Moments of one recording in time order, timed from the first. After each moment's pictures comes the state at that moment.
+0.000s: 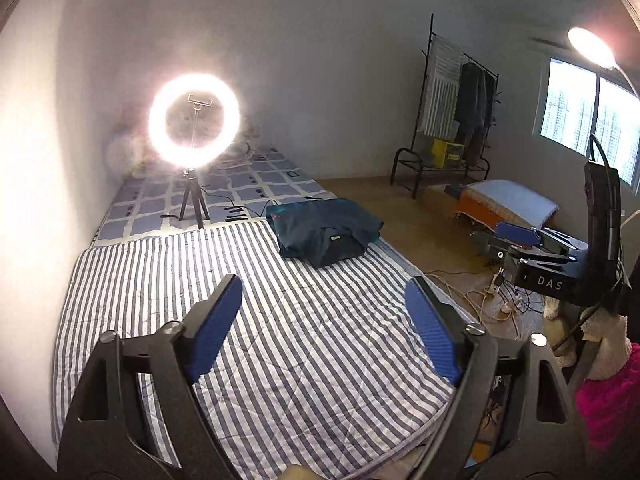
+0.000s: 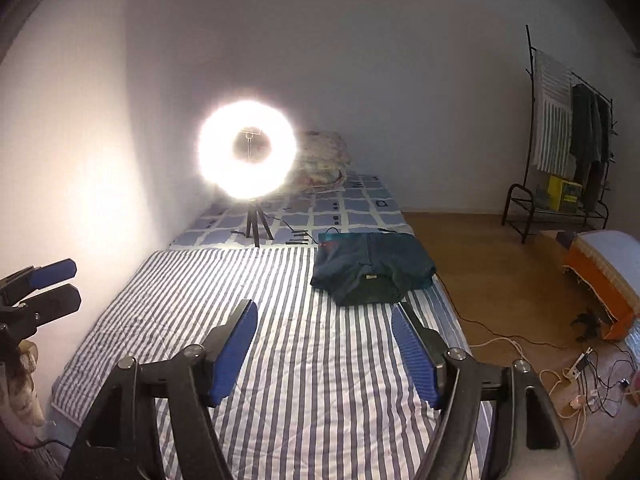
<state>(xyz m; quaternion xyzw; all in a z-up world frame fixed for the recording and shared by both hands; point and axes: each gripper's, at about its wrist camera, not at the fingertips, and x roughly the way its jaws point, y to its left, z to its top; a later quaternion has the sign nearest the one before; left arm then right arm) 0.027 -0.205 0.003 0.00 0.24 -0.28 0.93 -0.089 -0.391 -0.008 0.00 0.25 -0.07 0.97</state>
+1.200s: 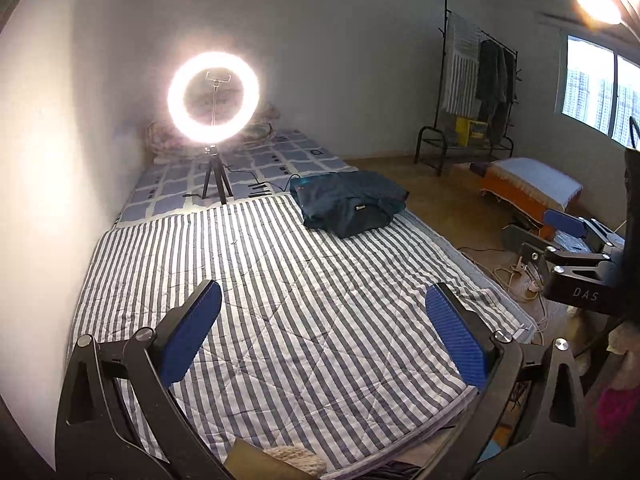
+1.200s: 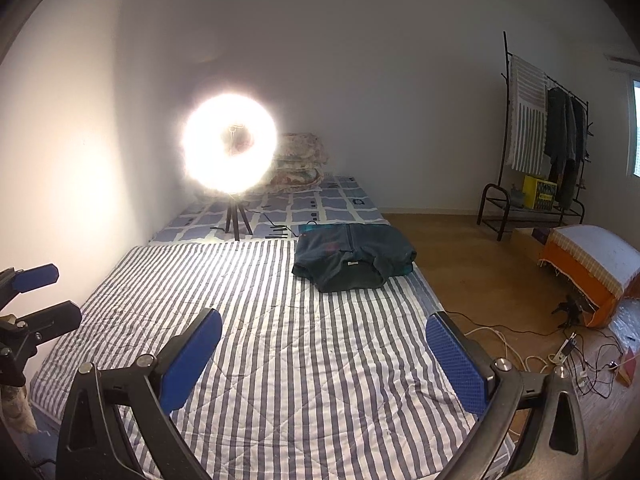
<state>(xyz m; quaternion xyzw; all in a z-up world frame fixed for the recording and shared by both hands) 0.022 -0.205 -0.046 0.03 0.26 -0.24 0.93 -0.122 -0.366 -0.043 0.00 0.23 -0.12 0.97</state>
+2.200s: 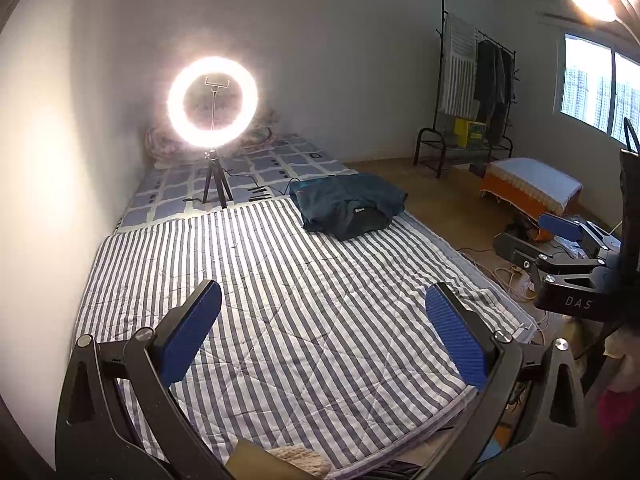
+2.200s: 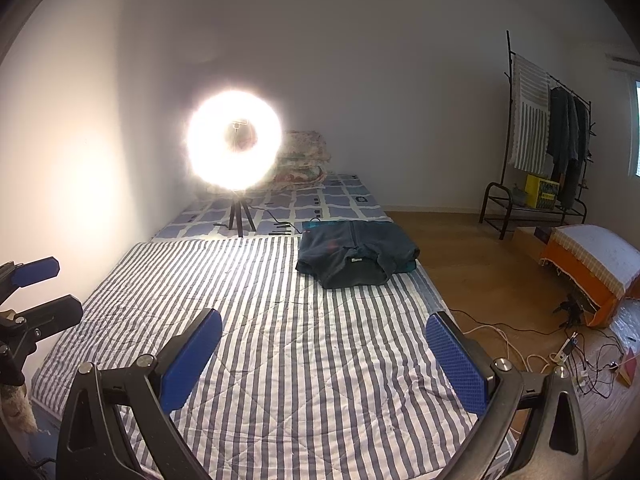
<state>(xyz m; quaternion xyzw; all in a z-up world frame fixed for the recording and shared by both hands) 0.018 -0.201 -0.044 0.04 0.25 -0.24 0.94 -0.124 -0.356 -0.046 0.00 0.23 -0.12 0.97</state>
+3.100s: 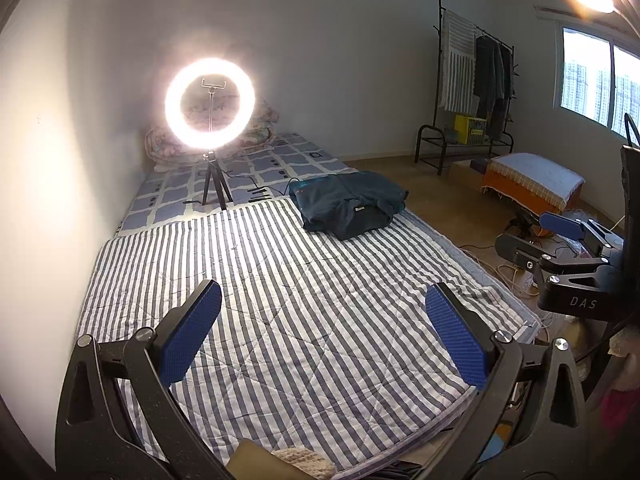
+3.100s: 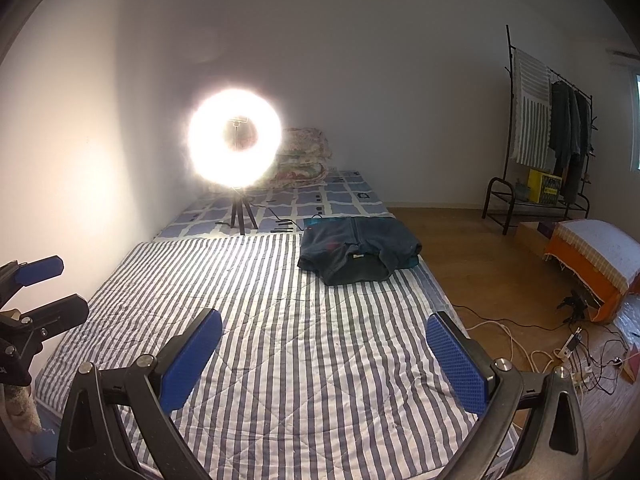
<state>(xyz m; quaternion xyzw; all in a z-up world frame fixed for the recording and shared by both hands) 0.018 -0.203 -0.044 0.05 0.25 -0.24 0.94 -0.124 -0.356 -0.048 0.01 0.24 -0.12 0.96</state>
